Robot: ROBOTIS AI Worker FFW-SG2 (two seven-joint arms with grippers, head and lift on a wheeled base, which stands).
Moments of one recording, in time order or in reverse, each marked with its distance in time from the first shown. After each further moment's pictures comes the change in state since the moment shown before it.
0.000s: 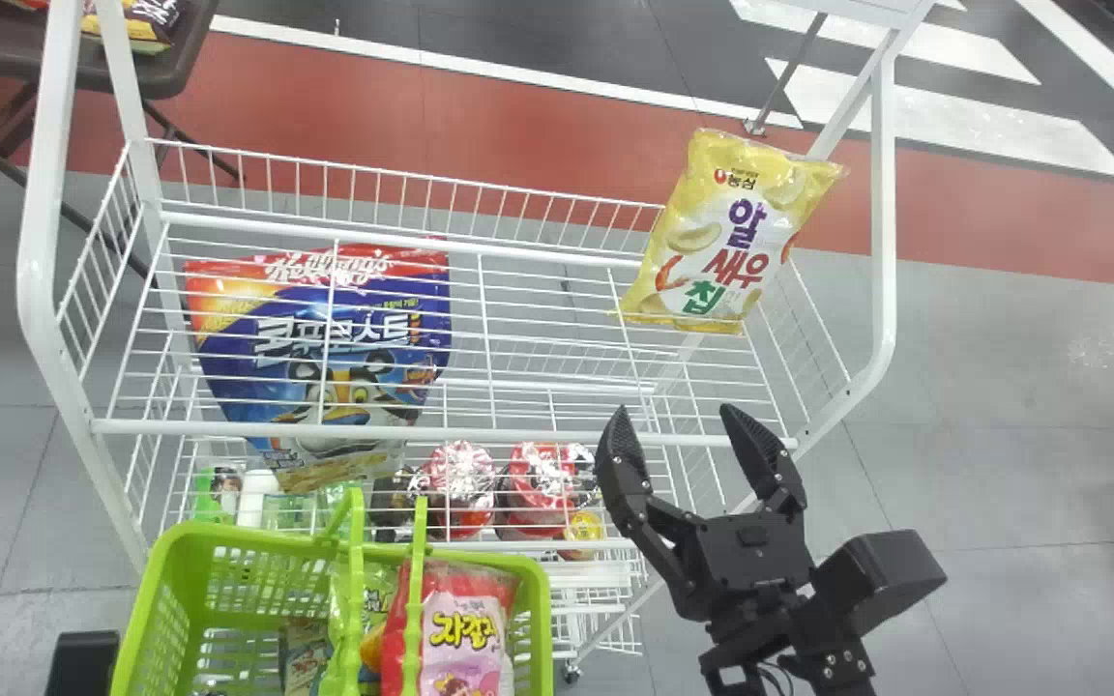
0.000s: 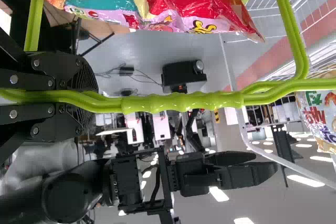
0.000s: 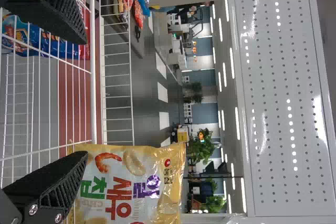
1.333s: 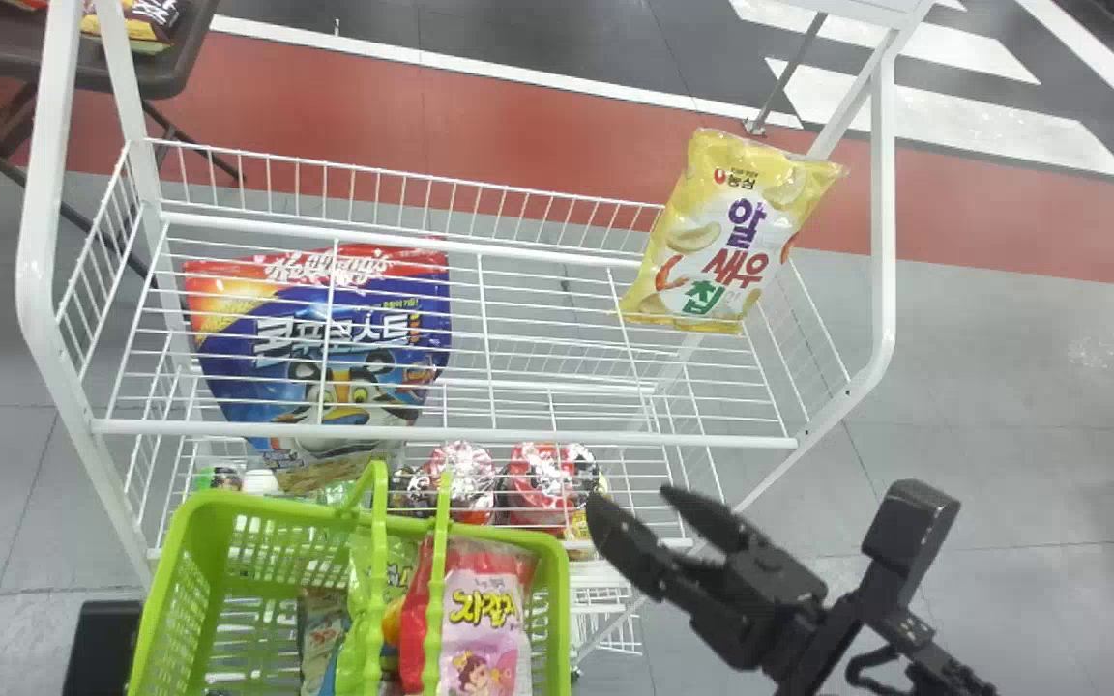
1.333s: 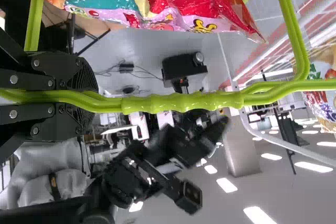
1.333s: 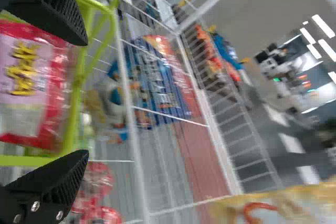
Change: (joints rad) left arm -0.024 -0.001 -0.026 -0.017 -0.012 -0.003 -0.013; right arm 0.008 0.034 -0.228 -0.242 -0.256 0.698 0.351
